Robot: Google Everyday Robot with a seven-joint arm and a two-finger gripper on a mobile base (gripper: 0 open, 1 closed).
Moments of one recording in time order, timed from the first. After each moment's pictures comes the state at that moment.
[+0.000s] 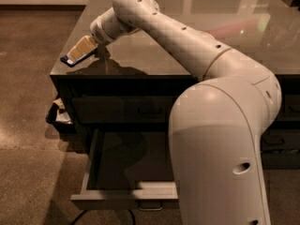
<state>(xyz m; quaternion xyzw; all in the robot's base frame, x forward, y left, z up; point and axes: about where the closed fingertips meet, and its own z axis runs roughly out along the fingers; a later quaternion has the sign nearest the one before) 0.779 0.210 0.870 -0.49 0.73 0.24 0.41</state>
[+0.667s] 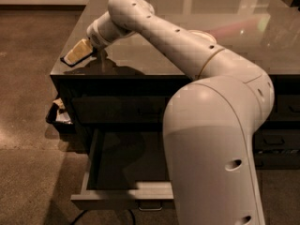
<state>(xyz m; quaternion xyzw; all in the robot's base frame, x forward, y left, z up) 0.779 0.219 0.857 -0.49 0.74 0.24 0.40</state>
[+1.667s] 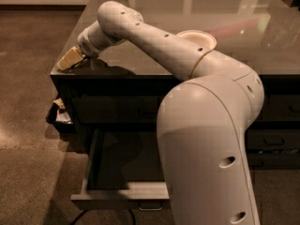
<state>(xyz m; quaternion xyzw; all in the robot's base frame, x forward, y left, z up) 0.765 0.255 0.836 -0.49 0.74 0.25 0.39</state>
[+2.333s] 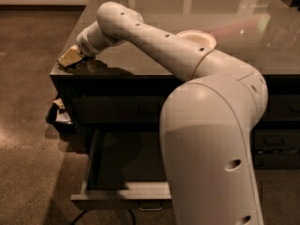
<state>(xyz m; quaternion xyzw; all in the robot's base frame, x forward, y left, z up) 0.762 0.255 0.835 -0.49 0.74 0.25 0.39</state>
